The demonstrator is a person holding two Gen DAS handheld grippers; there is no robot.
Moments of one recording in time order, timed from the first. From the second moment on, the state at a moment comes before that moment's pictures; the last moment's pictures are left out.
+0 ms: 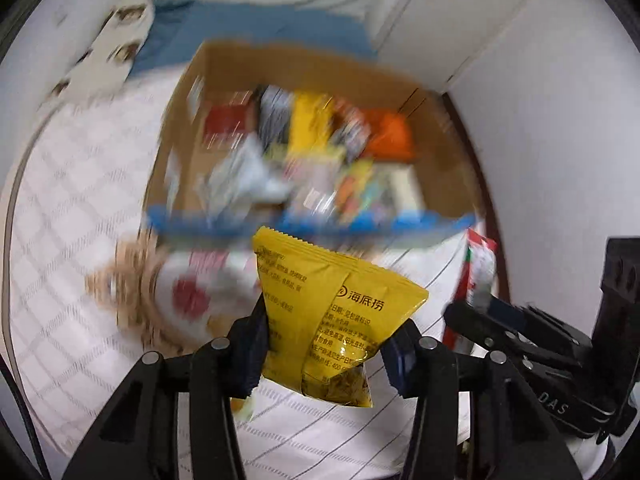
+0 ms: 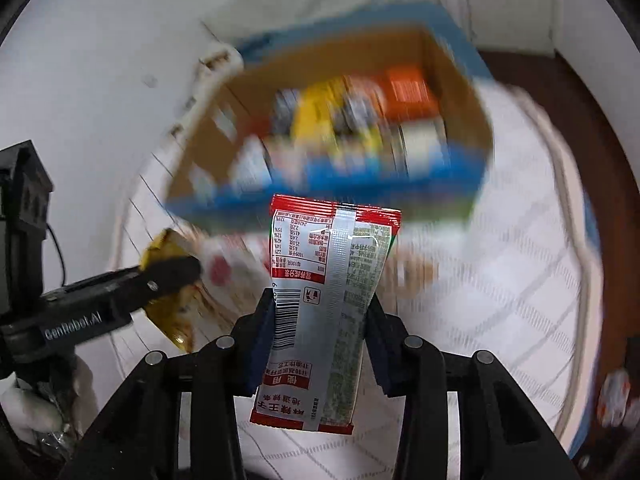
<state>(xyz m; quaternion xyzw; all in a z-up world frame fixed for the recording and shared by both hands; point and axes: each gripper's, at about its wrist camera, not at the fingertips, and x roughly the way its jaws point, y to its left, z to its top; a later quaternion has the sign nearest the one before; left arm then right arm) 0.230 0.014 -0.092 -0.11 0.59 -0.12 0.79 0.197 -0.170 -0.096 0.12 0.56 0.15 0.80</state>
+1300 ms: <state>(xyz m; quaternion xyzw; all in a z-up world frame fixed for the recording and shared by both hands) 0.418 0.027 -0.195 -0.02 0.67 -0.01 0.74 0.423 -0.165 -0.199 0.01 0.66 0.06 0.75</state>
